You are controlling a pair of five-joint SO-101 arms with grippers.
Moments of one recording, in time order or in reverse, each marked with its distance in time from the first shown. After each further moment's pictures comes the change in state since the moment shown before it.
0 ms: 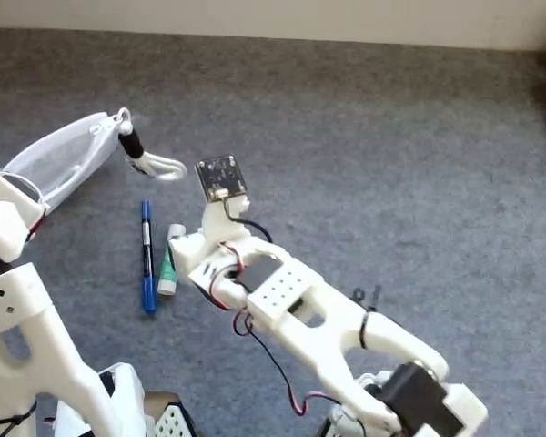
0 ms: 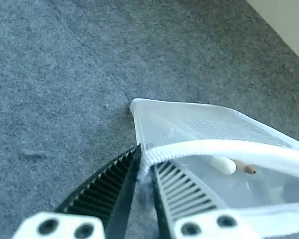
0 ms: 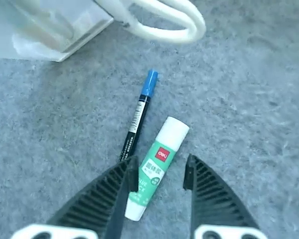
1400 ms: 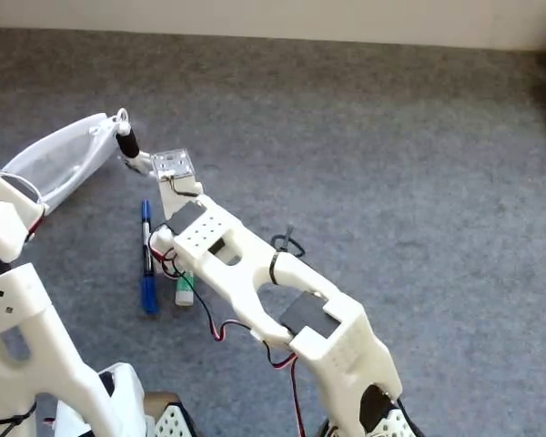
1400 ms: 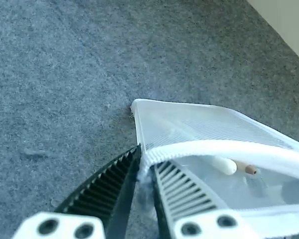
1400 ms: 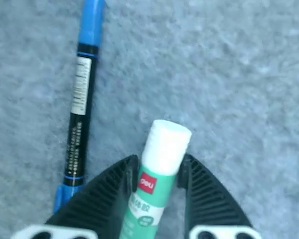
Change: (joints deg) left arm -0.4 0.0 0.0 0.0 0.0; right arm -1.1 40.0 -46.3 37.2 -1.4
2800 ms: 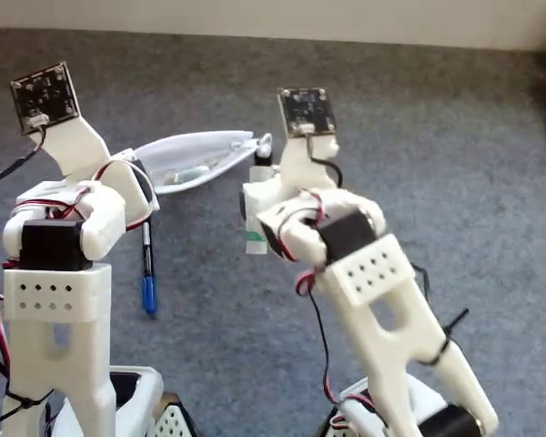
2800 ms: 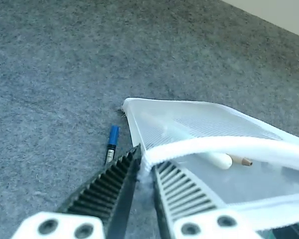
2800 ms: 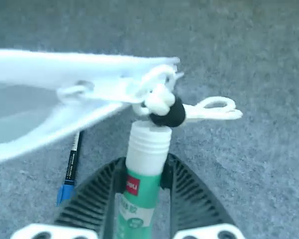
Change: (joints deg) left arm 30.6 0.0 0.0 0.0 -0.4; right arm 18.6 -60.8 30.3 0.3 10.9
